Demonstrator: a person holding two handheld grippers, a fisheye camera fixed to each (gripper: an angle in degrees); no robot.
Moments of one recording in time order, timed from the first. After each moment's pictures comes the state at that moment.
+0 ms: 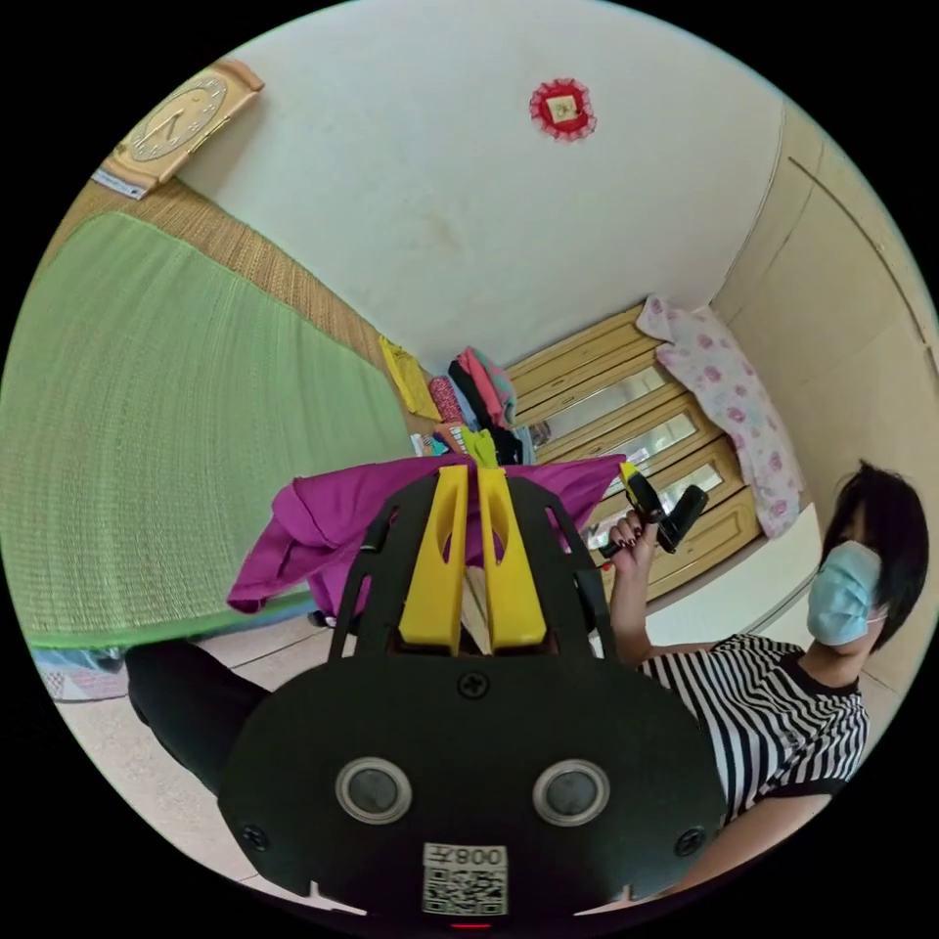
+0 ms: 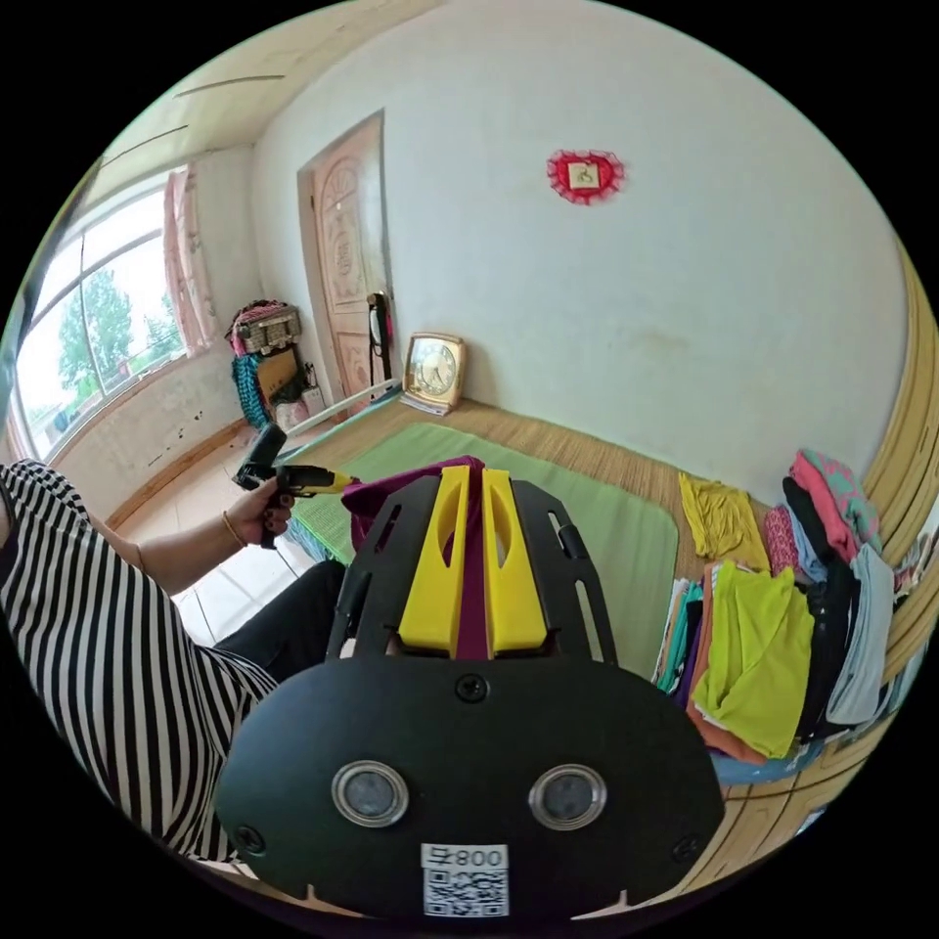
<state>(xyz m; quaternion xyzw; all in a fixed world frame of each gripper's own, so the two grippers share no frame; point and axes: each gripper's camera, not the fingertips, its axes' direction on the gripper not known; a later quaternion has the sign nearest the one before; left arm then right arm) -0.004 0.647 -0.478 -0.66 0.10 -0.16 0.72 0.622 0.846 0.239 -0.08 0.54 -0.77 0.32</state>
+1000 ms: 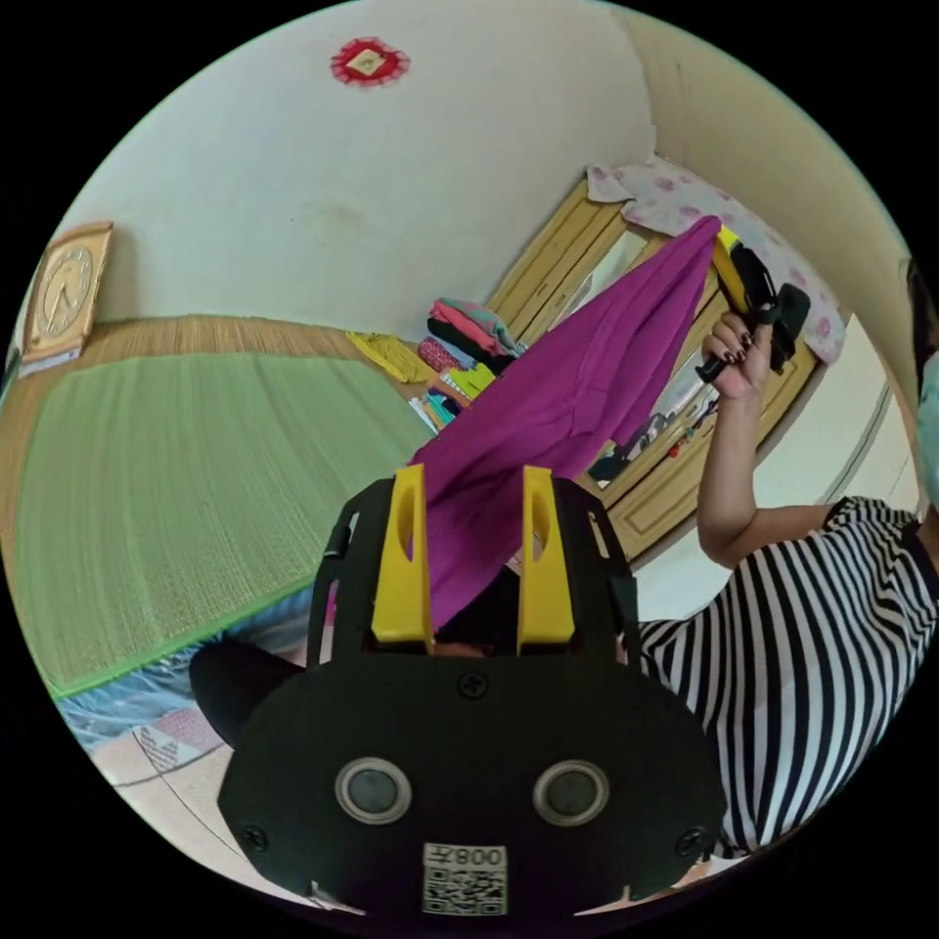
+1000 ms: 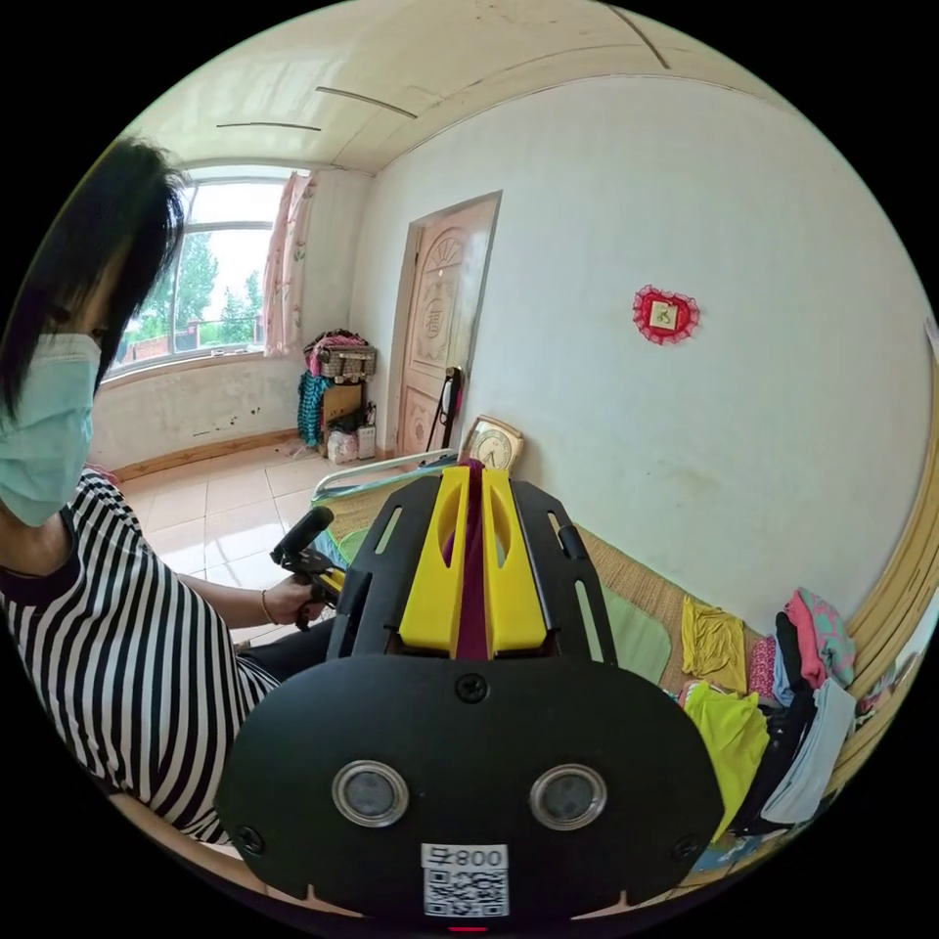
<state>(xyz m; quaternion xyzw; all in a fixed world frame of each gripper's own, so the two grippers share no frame) 0.256 0.570 -0.592 -0.69 0.15 0.09 0.70 0.621 1.043 0.227 -0.14 0.43 -0.86 0.26</state>
